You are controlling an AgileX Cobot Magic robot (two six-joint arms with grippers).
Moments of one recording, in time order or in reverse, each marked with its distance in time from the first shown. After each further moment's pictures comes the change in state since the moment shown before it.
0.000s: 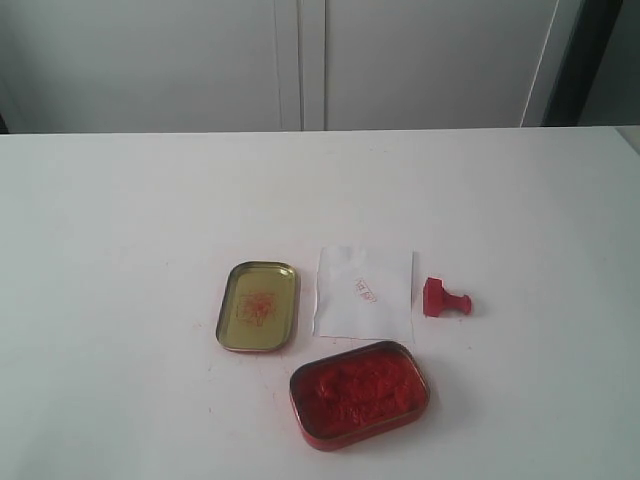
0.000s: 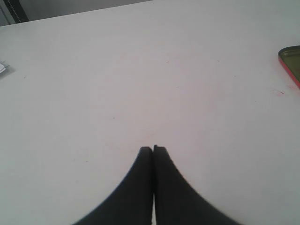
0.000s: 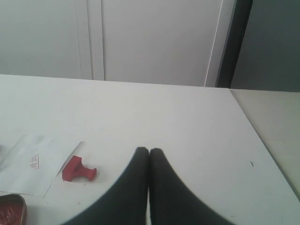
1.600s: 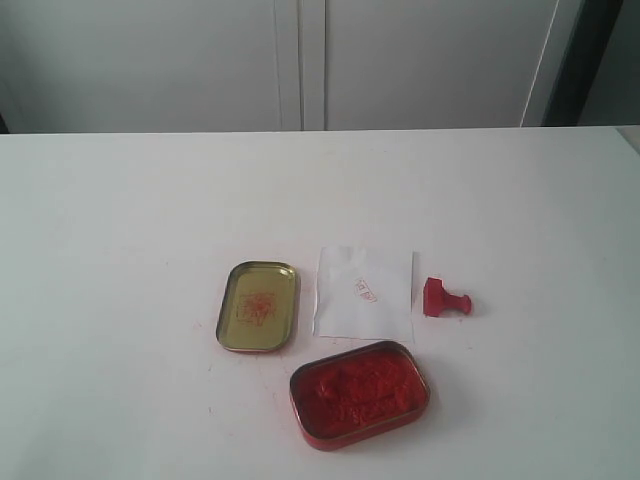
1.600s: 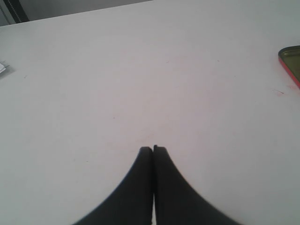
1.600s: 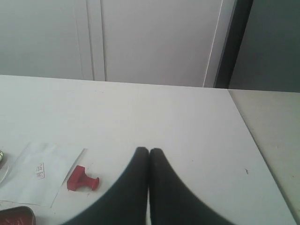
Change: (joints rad) left arm 0.000 0.000 0.000 0.000 0.000 0.000; right arm 0.000 0.209 -0.234 0.000 0.088 0.004
